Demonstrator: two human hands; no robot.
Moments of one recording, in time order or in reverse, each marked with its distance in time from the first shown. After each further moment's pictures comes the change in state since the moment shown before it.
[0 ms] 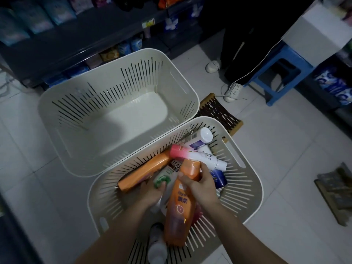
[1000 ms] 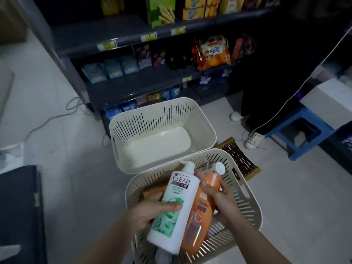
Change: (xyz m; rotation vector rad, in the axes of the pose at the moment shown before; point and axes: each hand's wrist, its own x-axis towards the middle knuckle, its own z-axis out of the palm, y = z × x) left_hand -0.129 -0.008 -0.063 -0.801 -0.324 0.270; right_hand -0.040 -0.054 -0.040 0.225 -0.193 -0.013
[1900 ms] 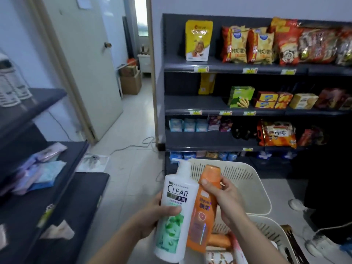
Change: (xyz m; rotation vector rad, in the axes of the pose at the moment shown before) left_hand -0.200 0.008 -0.029 -0.261 0.368 0.615; right_hand -0.117 -0.107 0.157 -0.168 -0.474 -0.420
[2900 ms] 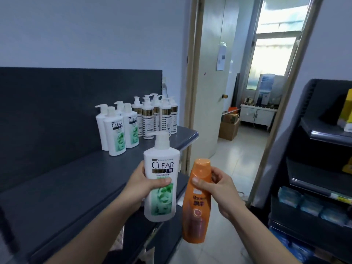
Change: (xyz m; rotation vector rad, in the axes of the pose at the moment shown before) left_hand -0.244 0.145 -0.303 0.025 0.940 0.539; right_hand -0.041 -0.060 0.437 -0.191 -0.791 -0.259
